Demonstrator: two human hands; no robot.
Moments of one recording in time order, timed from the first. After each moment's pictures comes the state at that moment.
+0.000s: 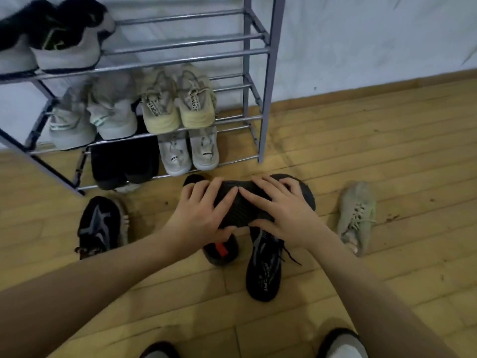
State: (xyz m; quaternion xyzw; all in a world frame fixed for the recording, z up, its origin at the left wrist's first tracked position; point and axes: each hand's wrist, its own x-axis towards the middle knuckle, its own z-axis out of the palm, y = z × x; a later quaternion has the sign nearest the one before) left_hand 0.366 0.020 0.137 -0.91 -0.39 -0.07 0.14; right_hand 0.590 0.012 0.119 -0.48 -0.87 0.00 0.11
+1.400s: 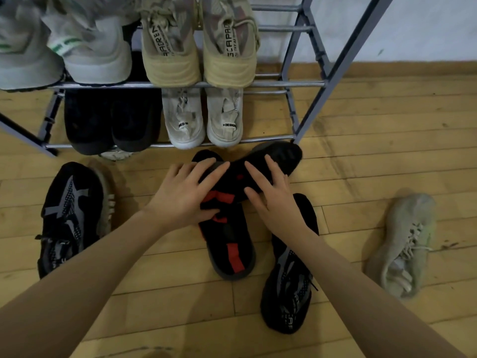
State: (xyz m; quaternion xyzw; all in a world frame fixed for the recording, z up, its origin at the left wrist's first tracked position) left_hand 0.302 0.111 0.022 -0.88 -0.48 -0.08 0.00; right_hand 0.519 0.100 0.000 -0.59 -0.75 0.22 0.19
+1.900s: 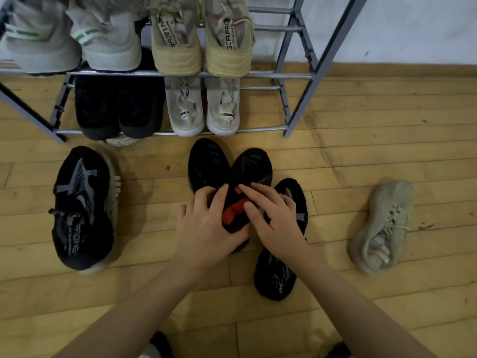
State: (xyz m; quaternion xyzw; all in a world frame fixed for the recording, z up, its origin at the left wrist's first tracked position) left_hand 0.365 0.001 0.044 -0.72 -0.66 -0.19 -0.12; right_hand 0.519 0.015 0.035 -0.58 -0.72 0.29 0.24
